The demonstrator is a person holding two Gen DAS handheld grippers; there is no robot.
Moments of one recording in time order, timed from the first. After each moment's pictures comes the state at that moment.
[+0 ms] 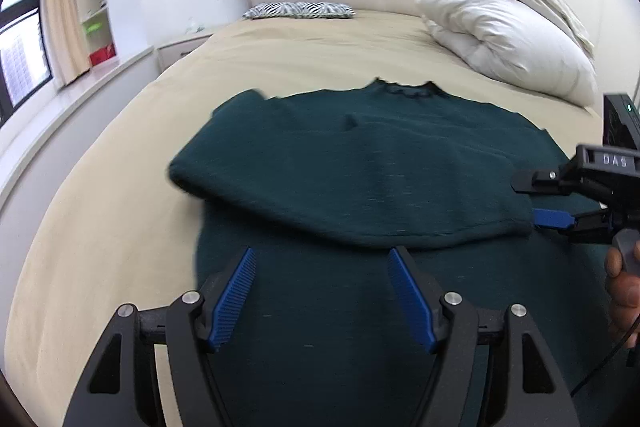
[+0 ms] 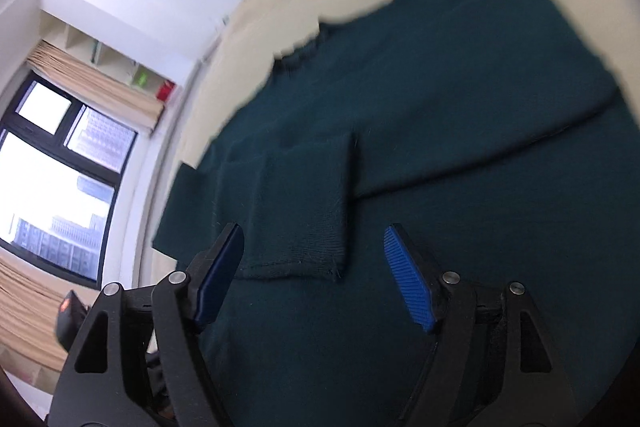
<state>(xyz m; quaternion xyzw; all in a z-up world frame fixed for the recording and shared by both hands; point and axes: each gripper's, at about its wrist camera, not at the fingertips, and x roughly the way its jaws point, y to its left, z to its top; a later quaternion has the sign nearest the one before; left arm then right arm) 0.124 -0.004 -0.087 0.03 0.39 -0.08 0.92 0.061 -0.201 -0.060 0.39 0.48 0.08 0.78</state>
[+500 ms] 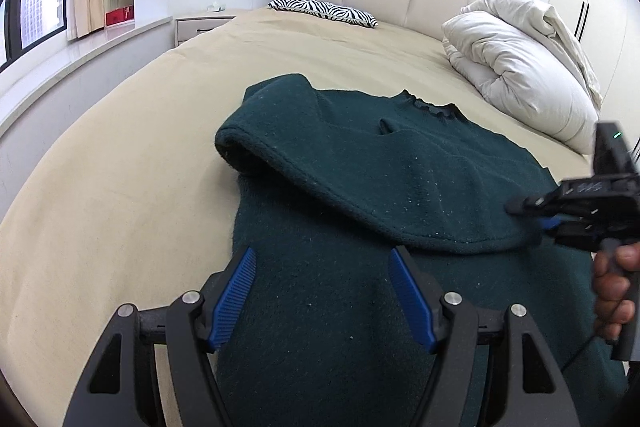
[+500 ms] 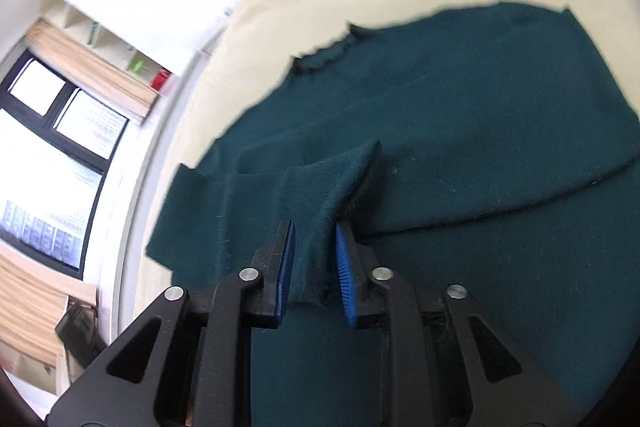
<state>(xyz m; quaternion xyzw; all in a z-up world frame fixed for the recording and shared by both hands) 0.117 0.035 -0.093 -0.06 0.39 -0.08 0.92 0.090 -0.181 -0.045 0.35 0.49 0.07 0.80</state>
